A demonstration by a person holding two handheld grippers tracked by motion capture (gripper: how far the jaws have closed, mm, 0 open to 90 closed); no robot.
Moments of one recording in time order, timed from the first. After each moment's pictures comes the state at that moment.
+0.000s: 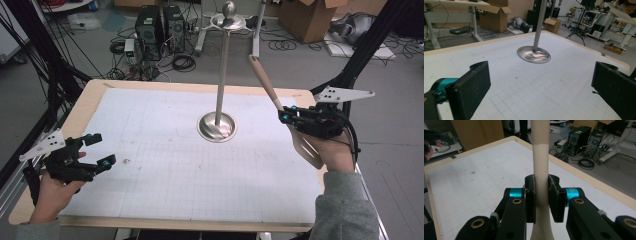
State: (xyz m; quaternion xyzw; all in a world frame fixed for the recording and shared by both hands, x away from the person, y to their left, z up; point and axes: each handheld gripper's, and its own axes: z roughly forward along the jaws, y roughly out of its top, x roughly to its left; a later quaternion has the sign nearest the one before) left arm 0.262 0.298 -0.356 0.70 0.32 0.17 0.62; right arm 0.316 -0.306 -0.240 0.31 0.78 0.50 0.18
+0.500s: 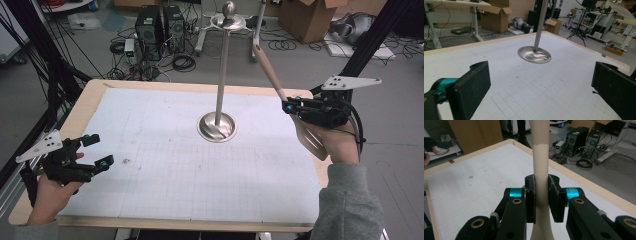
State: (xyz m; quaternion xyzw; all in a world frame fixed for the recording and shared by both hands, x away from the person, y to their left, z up) left arm 0.259 0.303 -0.356 0.70 0.32 0.17 0.62; right arm 0.329 -0.312 -0.222 0.32 0.78 0.50 0.18
